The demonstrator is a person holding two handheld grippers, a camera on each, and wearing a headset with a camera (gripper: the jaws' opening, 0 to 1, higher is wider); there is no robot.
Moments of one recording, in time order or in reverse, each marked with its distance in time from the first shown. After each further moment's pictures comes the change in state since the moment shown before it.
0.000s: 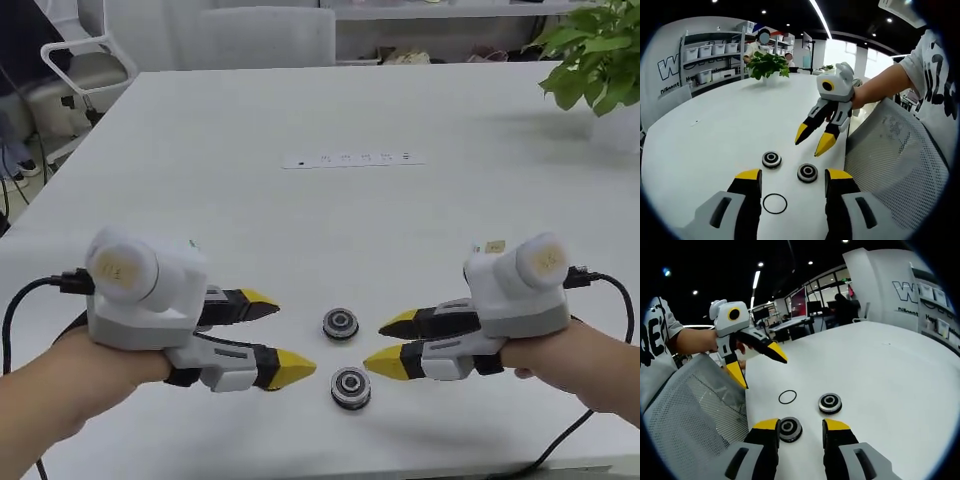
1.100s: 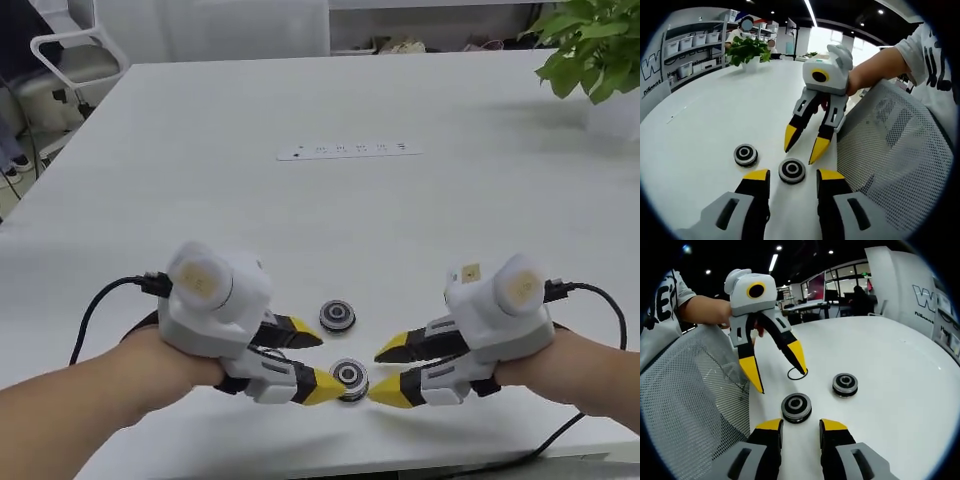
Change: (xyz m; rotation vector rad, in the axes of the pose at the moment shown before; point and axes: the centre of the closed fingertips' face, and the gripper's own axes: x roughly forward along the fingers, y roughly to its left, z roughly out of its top) left arm 0.047 -0.029 -0.026 0.037 0.114 -0.148; right arm 0.013 0.012 -0.041 -0.125 0.132 0.064
